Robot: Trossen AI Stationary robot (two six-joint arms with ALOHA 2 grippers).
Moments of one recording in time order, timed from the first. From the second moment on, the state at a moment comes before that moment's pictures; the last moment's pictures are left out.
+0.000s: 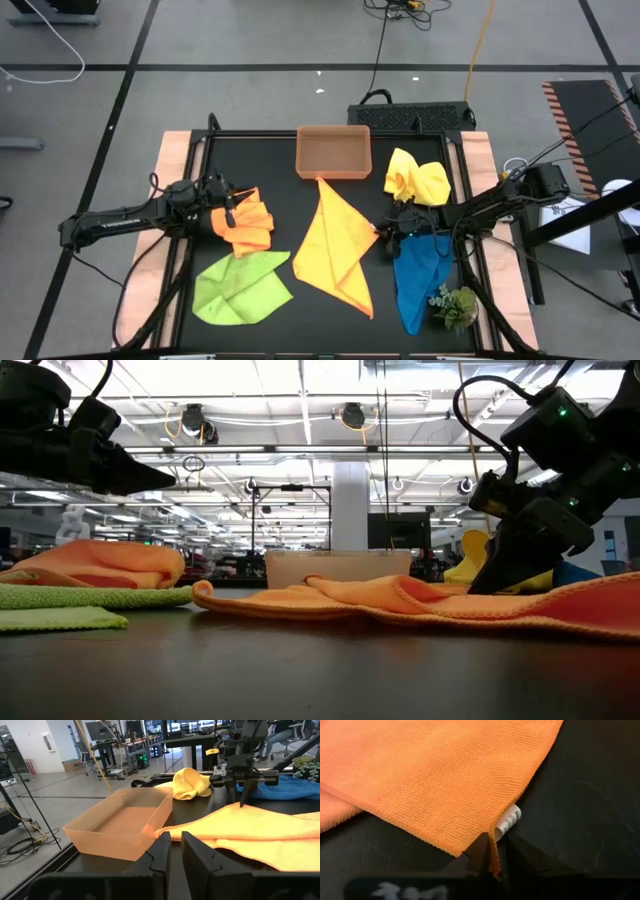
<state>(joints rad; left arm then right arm) 0.27 0.20 0.01 0.11 -0.04 0.12 0.12 1.37 0.20 0.40 0.16 0.37</state>
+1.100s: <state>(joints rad) 0.13 0.58 0.05 0.53 -0.08 0.03 0.12 1.37 0.20 0.48 0.16 0.35</state>
